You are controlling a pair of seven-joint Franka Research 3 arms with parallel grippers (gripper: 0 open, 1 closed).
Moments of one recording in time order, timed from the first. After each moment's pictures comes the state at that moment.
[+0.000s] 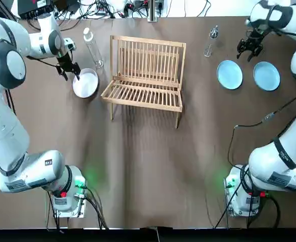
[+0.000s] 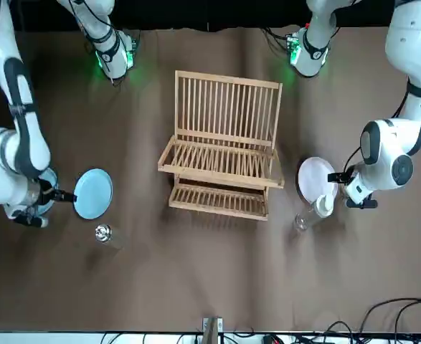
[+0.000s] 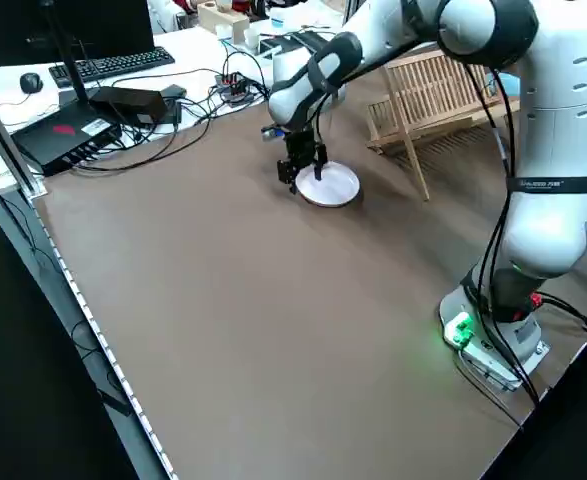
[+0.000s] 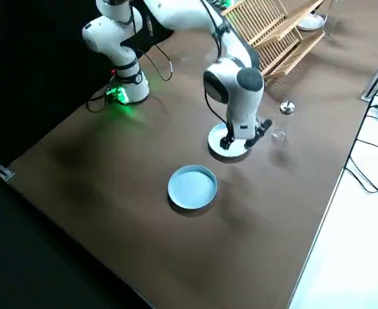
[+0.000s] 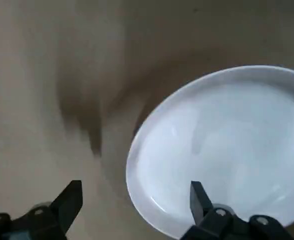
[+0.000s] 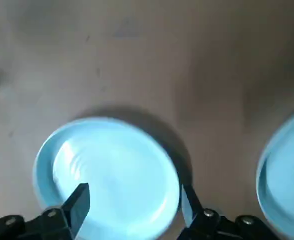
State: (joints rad) left arm 0.20 0.47 -0.10 -2.02 0.03 2.24 0.09; right arm -0.23 0.53 0.04 -1.78 0.09 2.16 -0.09
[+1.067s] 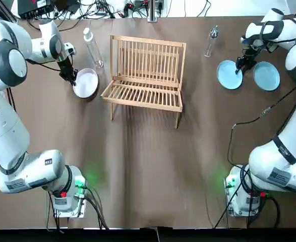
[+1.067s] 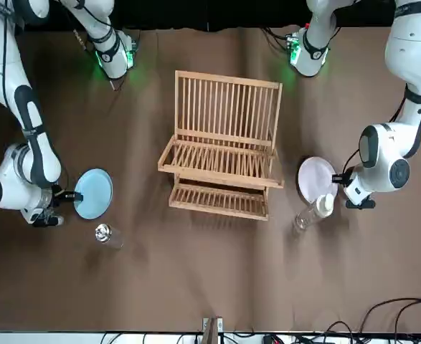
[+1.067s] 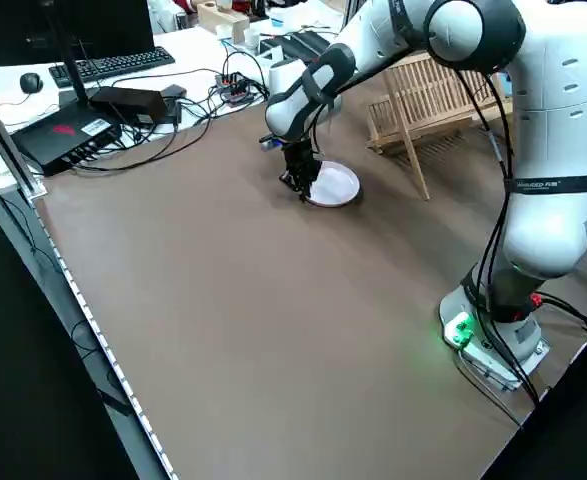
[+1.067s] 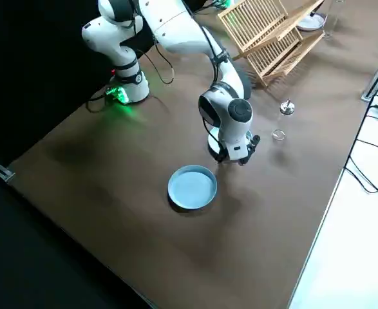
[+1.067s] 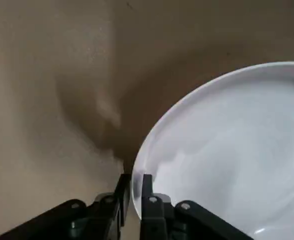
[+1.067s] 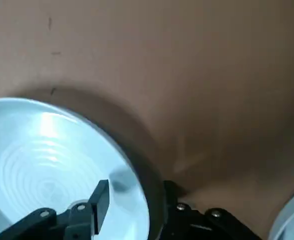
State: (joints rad) left arm 0.21 0.50 -0.10 -2.02 0.03 2.25 0.09; right arm -0.27 0.64 0.05 -1.79 0.09 2.19 -0.32
